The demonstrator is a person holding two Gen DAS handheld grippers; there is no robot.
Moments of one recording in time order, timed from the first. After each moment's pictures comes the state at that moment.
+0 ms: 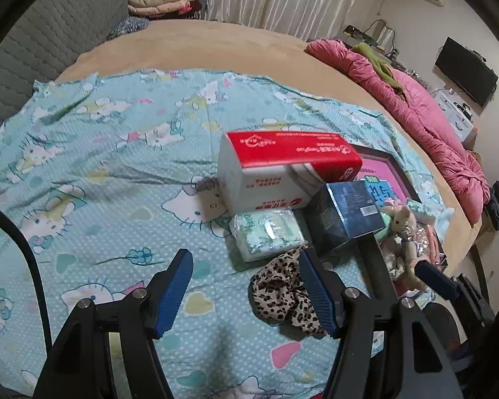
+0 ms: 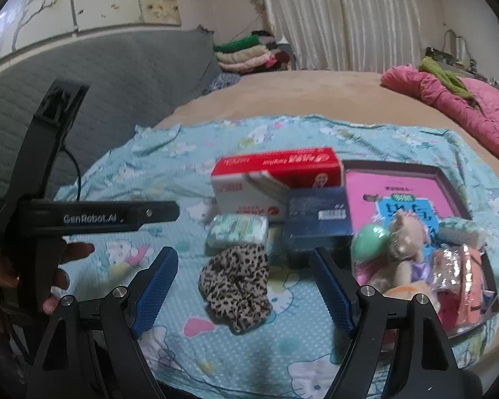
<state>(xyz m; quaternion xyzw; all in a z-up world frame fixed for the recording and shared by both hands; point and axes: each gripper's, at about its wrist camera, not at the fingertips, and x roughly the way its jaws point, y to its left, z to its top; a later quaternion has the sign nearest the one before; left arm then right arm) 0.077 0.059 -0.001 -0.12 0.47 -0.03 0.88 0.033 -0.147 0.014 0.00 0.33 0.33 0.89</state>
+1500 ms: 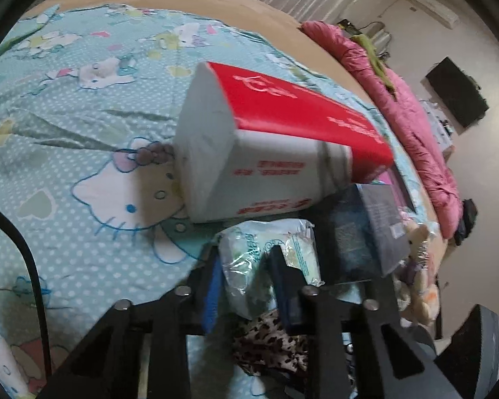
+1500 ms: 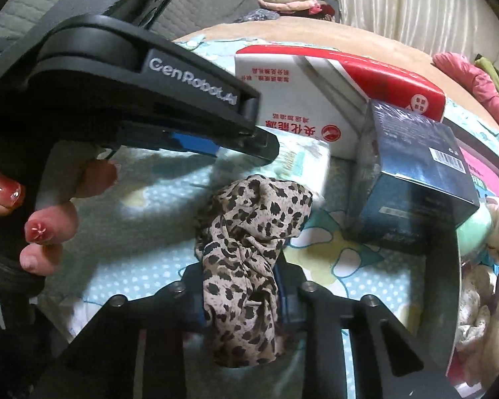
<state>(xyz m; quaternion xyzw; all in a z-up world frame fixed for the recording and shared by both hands) 0.154 0.058 -0.092 -0.22 0.50 -0.11 0.83 0.099 -0.069 -0.082 -0.11 0.41 0.37 0.83</state>
